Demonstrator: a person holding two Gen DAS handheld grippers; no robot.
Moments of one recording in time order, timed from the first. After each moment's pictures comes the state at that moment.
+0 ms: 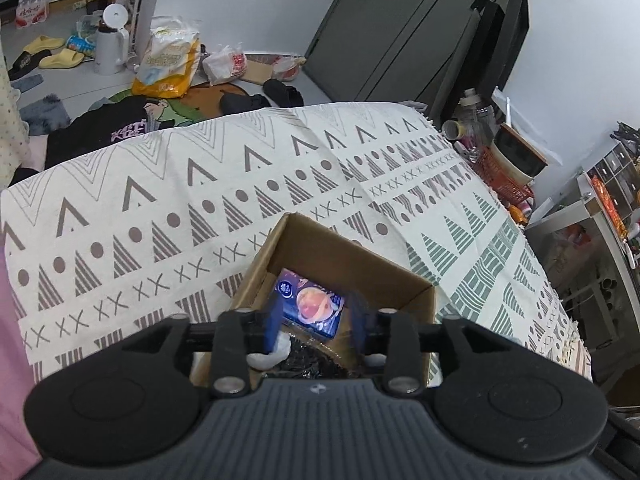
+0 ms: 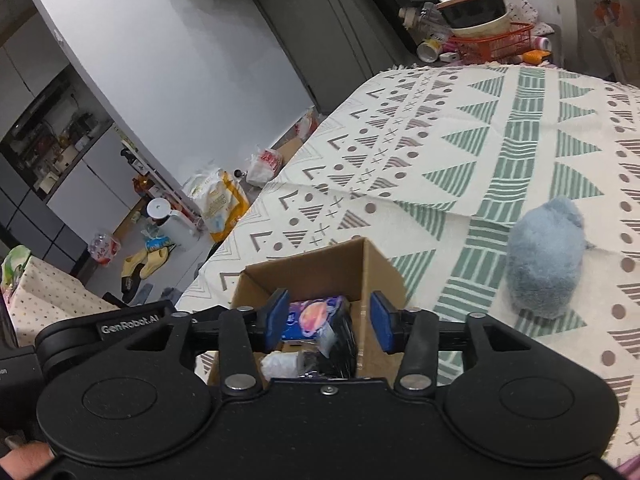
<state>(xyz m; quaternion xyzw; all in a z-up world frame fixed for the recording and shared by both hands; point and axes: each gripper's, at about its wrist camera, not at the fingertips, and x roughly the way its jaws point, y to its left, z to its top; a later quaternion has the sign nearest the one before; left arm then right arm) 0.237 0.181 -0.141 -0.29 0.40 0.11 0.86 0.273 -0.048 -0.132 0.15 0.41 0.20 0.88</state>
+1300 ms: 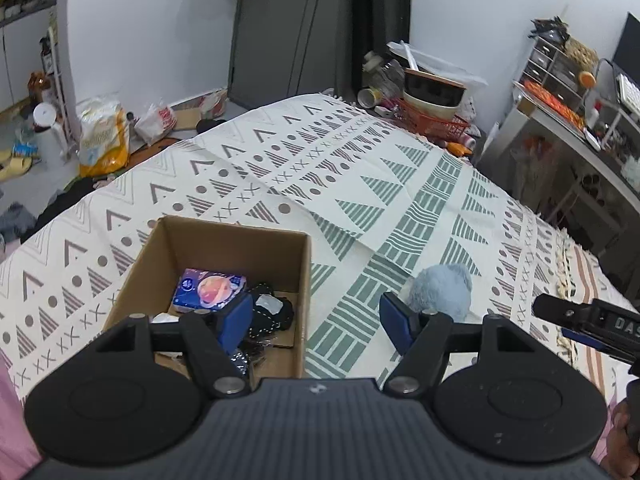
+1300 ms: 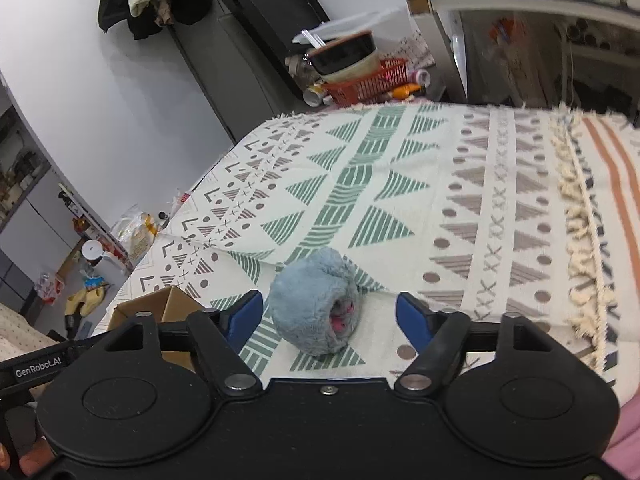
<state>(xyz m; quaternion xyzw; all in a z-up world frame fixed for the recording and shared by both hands) 0.237 0.047 -0.120 -0.12 0.38 0.04 0.92 0.277 -0.221 -0.141 0.15 0.38 0.11 0.90</state>
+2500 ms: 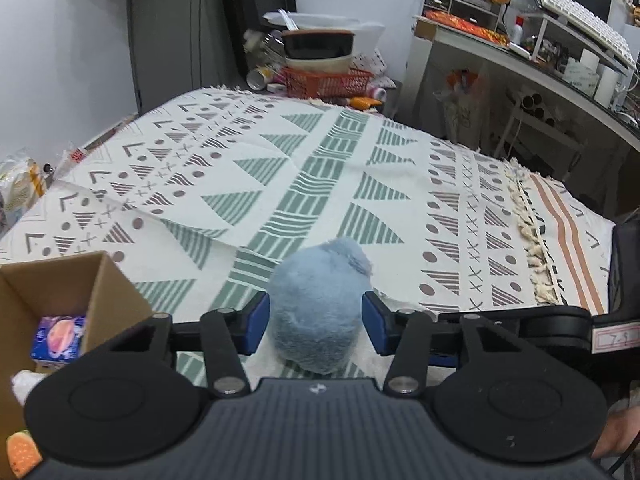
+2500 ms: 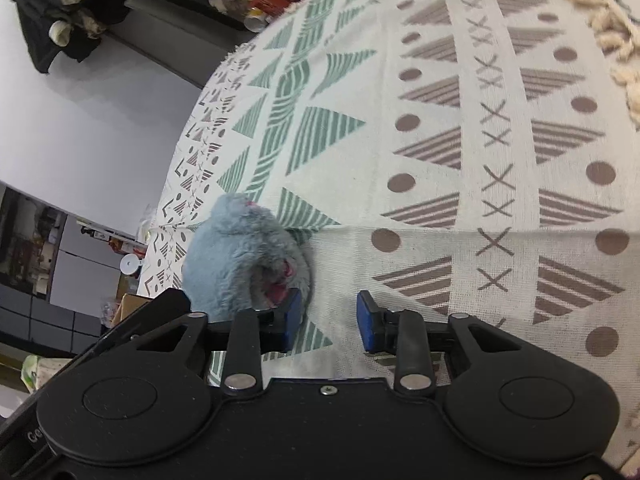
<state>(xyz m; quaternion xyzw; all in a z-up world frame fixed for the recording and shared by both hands) 0.300 -0.076 -0.175 -0.03 0.38 -0.06 0.92 0.337 -0.271 -0.259 0.32 0.50 0.13 0.80</state>
